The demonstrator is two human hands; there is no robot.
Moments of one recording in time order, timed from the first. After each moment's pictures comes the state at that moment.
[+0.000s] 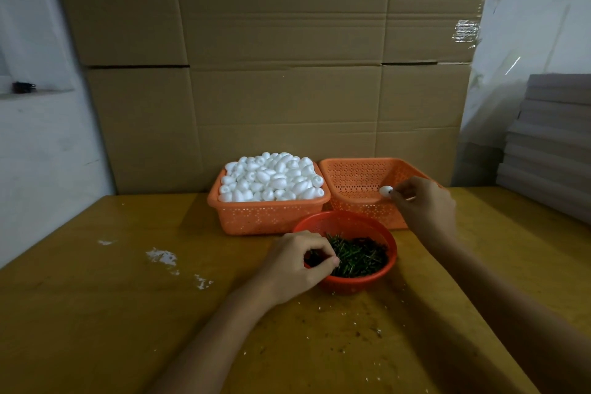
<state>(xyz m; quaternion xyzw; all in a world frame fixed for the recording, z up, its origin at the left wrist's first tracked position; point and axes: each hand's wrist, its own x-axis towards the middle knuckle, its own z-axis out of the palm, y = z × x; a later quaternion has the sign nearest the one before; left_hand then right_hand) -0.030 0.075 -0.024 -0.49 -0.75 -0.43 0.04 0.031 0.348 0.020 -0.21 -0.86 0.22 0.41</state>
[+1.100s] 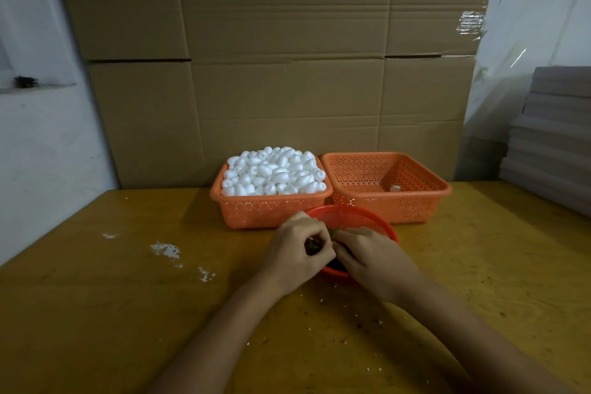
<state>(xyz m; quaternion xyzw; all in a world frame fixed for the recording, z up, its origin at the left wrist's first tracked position) -0.025 0.079 -0.020 -0.47 -0.74 -0.45 0.15 0.072 0.243 -0.005 0.05 -0.98 0.11 0.18</state>
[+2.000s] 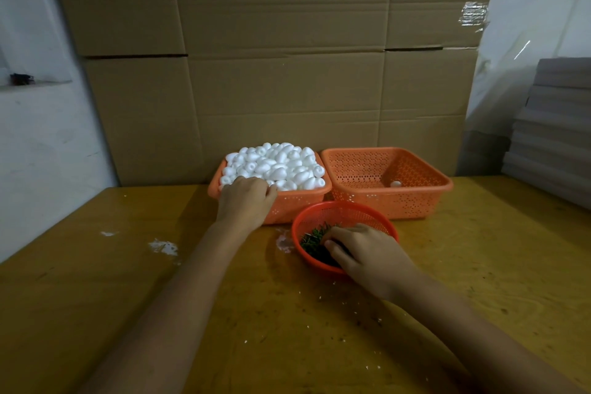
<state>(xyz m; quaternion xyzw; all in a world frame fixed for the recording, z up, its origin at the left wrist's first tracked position) -0.111 0.054 0.024 -0.25 -0.93 -0.17 0.22 0.071 0.242 -0.005 0.04 -0.98 0.09 0.16</state>
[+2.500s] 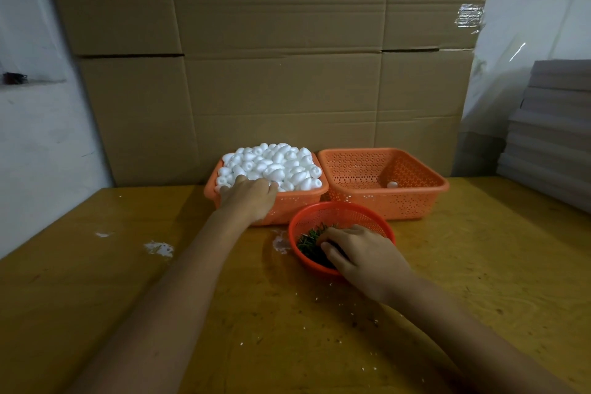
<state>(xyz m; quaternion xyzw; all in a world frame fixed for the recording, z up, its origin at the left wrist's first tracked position) -0.114 0.068 0.040 -0.20 -0.97 -0.11 0.05 0.076 0.238 -0.003 0.03 -0.98 0.10 0.16</state>
